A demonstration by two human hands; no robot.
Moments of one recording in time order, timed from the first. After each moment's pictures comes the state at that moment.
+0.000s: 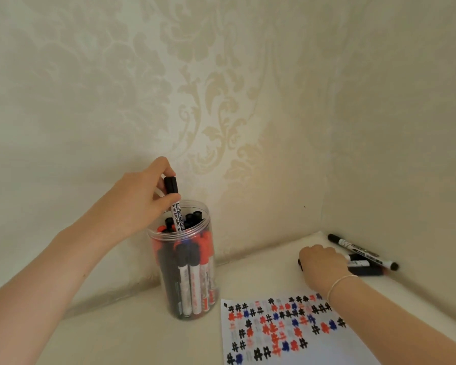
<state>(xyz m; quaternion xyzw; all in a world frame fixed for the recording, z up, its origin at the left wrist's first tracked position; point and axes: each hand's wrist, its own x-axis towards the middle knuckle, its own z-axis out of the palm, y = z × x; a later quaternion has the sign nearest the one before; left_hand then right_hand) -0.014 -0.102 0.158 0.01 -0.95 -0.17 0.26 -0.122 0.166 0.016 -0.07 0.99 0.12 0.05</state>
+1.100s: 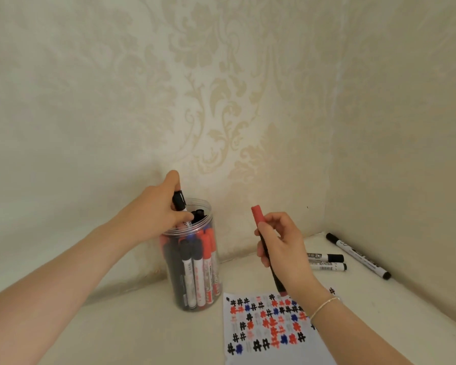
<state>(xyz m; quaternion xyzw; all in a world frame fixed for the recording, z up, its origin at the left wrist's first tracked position) -0.020 -0.095 0.142 0.04 -0.97 -0.14 0.19 -0.069 0.115 0.046 -0.17 0.64 -0.75 -0.04</state>
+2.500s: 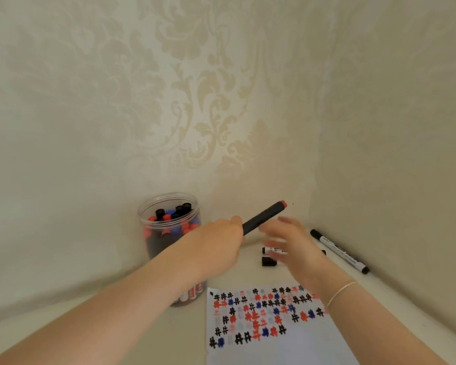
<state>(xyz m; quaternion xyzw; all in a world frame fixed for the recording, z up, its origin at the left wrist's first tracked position) -0.031 0.010 0.094 -0.10 -0.99 0.04 0.07 -0.077 0.160 0.059 -0.08 0.65 -0.74 0.15</state>
